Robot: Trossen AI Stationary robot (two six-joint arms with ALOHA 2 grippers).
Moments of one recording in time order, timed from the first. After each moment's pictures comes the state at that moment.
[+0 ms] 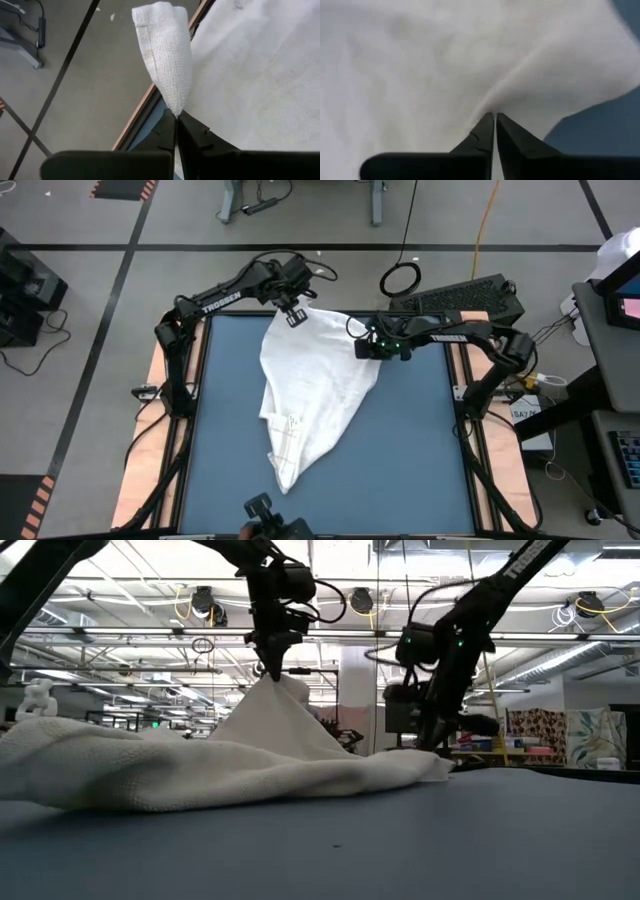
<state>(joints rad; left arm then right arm) 0.60 1.93 1.91 -1.13 -0.29 0.13 -0.56 1.64 0.93 -0.44 -0.08 0.95</state>
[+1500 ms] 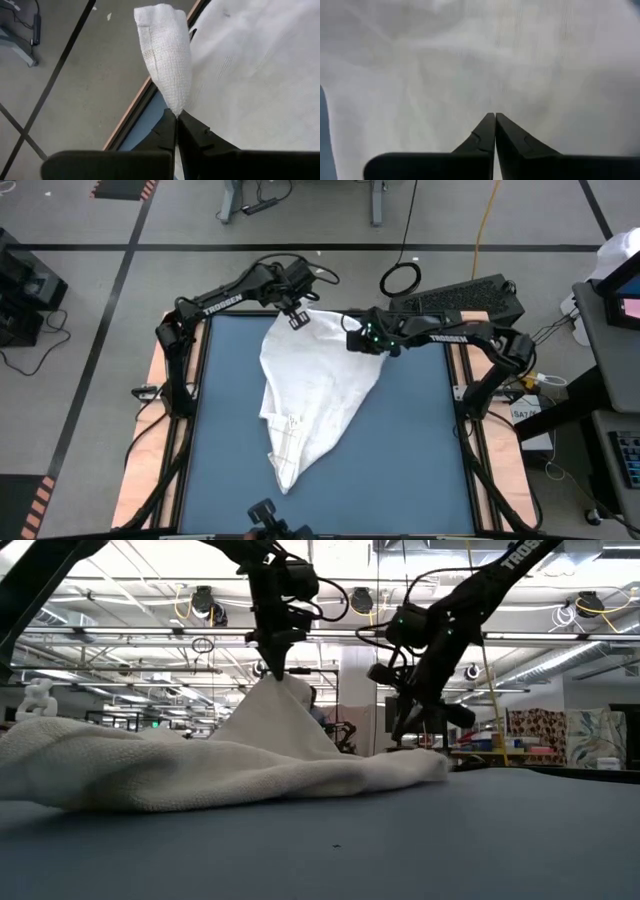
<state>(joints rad) 0.57 1.93 1.91 -1.13 -0.28 0.08 -0.53 1.64 0.99 -0.33 -0.05 1.04</state>
